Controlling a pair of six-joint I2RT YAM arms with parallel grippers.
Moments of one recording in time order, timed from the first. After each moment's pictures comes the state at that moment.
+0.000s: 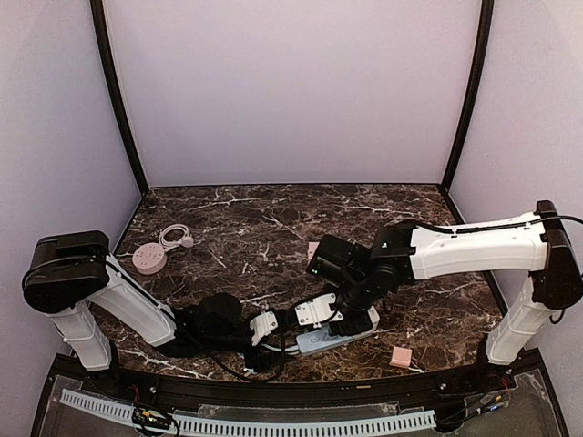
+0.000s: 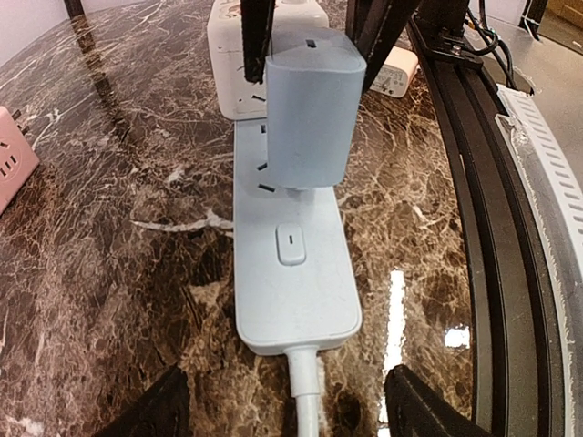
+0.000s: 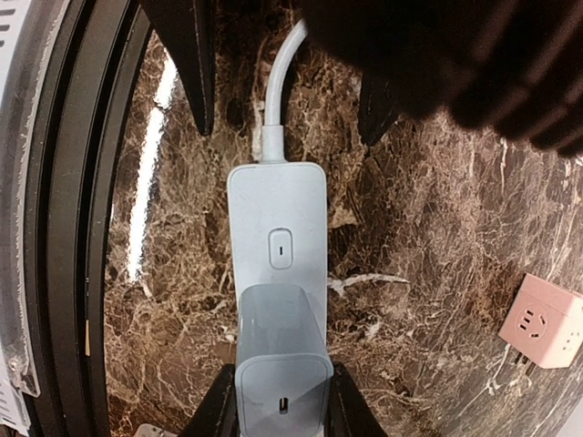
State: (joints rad) left arm -1.17 1.73 0.45 0.75 0.18 0.09; right arm 1.19 1.64 1.22 -0.87 -0.02 -0.66
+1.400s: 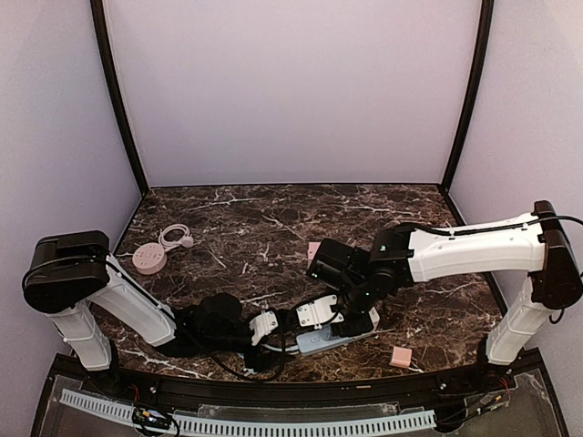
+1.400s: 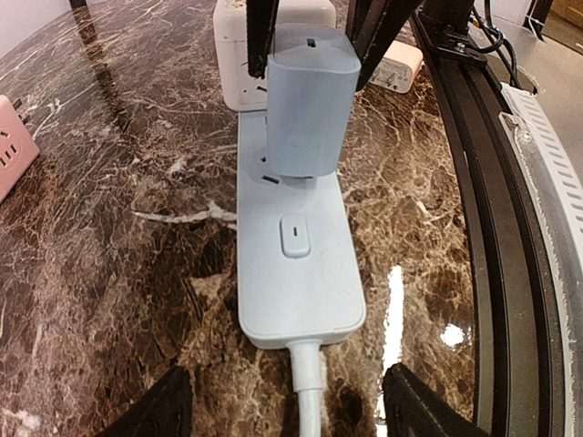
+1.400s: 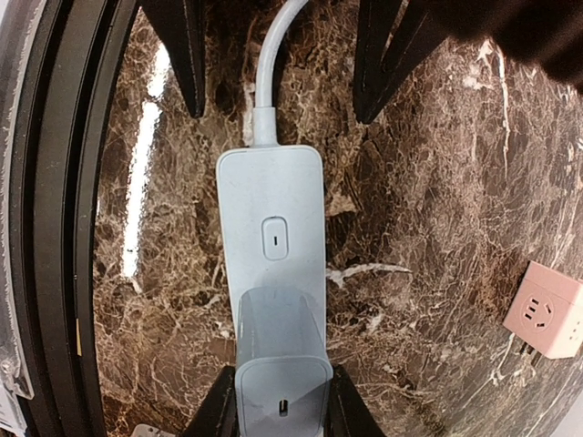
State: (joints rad) left arm -1.17 1.73 0.45 0.74 0.18 0.09; right arm 1.20 1.65 1.21 -0.87 0.02 -0.63
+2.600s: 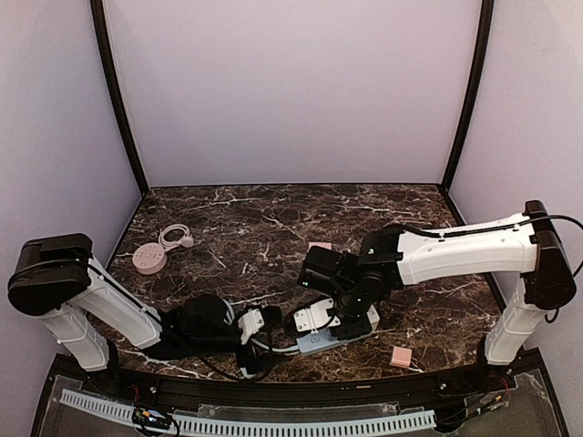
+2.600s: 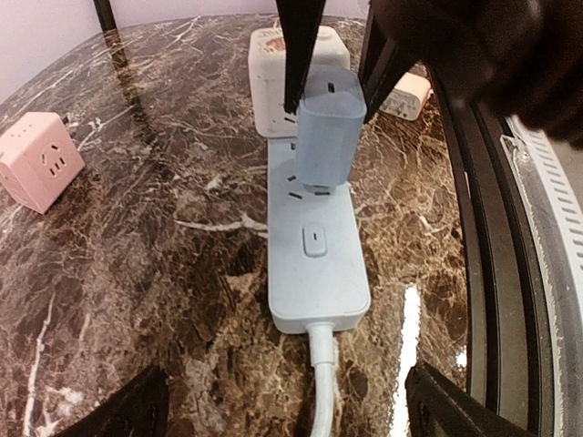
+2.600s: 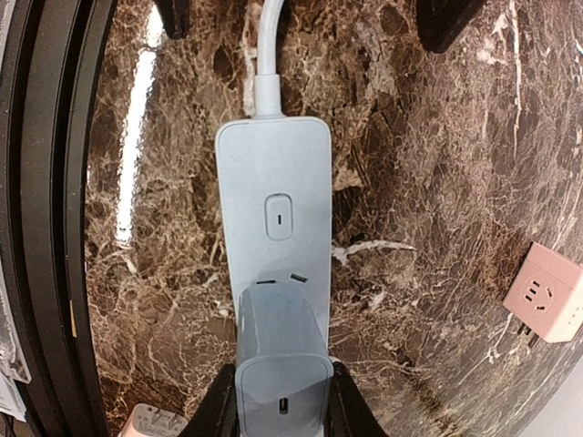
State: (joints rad) left arm -1.17 1.64 0.37 0.79 0.12 0.07; right arm 1.24 1.70 1.28 -0.96 0.11 -0.60
